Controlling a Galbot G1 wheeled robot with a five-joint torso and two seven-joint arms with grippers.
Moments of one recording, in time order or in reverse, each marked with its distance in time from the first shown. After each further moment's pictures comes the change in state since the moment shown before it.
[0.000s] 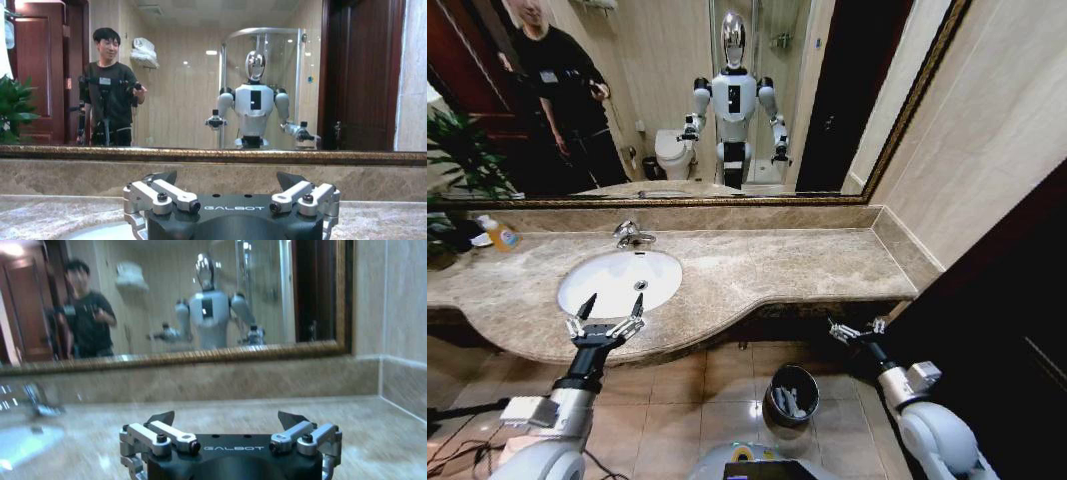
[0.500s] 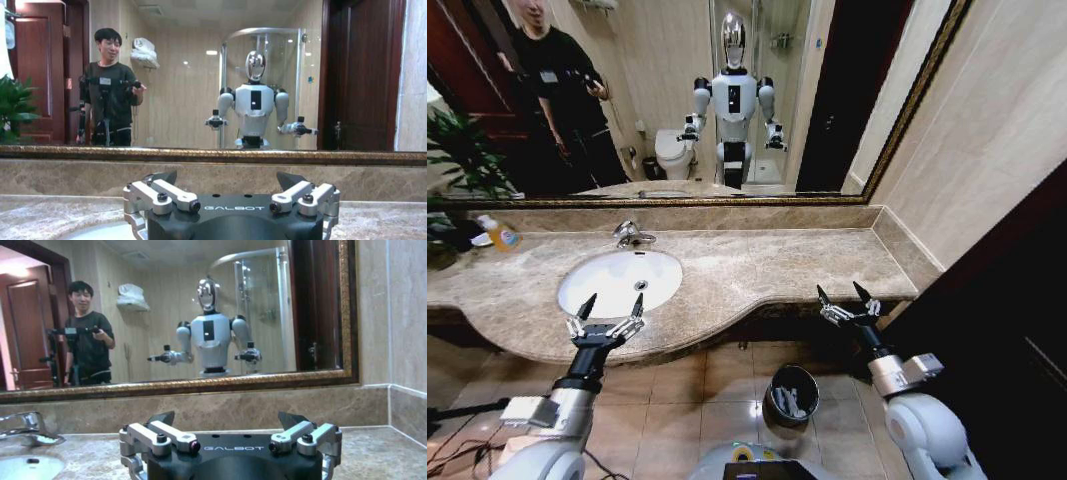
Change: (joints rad) left arm 0.000 0.000 0.000 0.000 0.000 0.000 0.000; right arm 0.075 0.102 -0.022 0.069 -0.096 -0.081 0.007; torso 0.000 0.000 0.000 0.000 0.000
